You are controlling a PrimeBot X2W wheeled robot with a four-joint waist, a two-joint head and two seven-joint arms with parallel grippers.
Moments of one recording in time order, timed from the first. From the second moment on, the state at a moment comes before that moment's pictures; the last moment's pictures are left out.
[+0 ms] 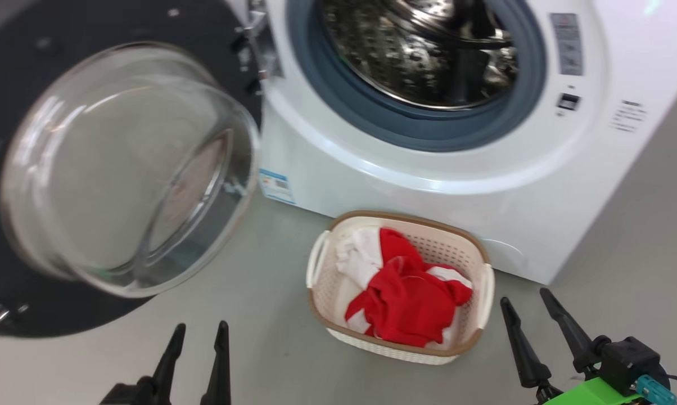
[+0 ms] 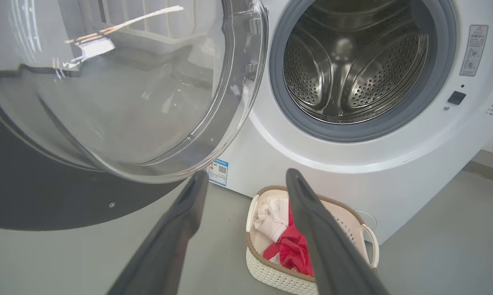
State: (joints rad) left arm 0.00 0.04 -0.11 0.21 -0.32 -0.02 -0.26; right arm 0.06 -0.10 0.09 0.16 0.34 0.12 -0.26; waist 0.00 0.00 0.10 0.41
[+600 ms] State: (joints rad) left arm 0.07 0.04 -0.10 0.13 -0.40 0.07 -0.26; right arm -0.01 -0.14 0.24 0.21 0.37 0.12 -0.26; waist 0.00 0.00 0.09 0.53
